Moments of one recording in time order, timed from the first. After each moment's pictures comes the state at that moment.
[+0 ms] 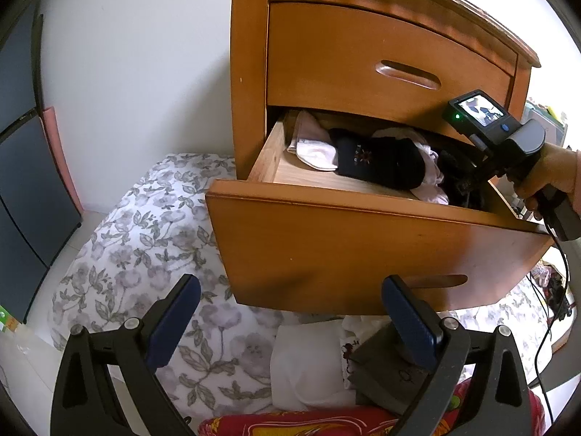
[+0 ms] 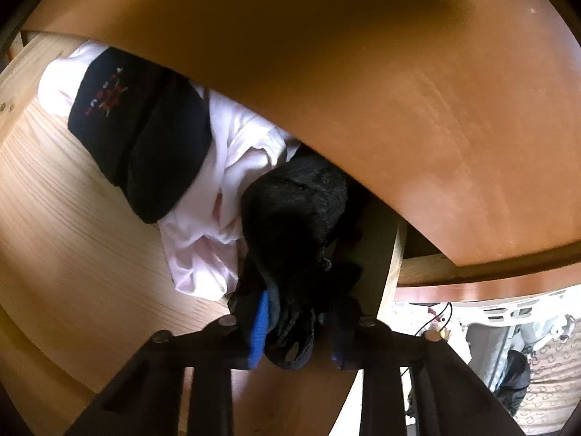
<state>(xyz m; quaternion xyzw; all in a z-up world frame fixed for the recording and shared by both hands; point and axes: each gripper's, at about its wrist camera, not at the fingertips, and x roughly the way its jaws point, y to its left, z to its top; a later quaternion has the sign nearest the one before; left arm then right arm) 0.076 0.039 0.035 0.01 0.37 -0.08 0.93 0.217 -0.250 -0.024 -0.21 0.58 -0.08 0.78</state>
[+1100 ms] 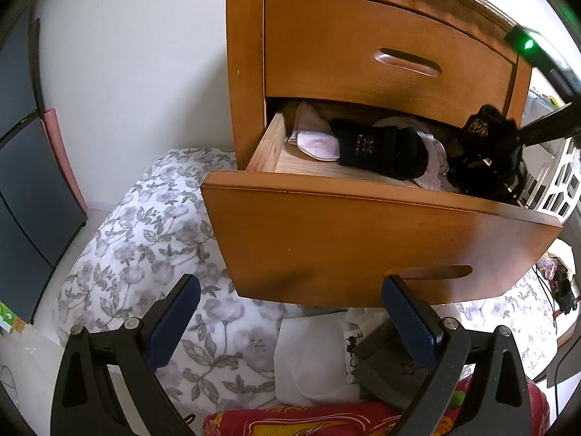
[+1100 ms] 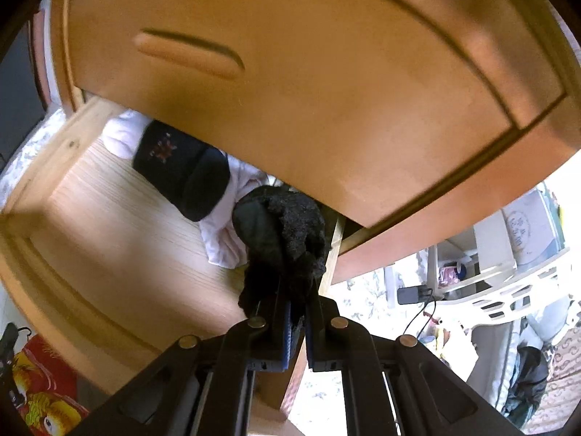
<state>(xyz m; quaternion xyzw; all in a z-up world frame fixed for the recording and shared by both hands) 0.075 0.036 0.033 0.03 0.38 -0.07 0.92 0.134 -0.252 0.067 -0.18 0.49 -0.06 0.85</state>
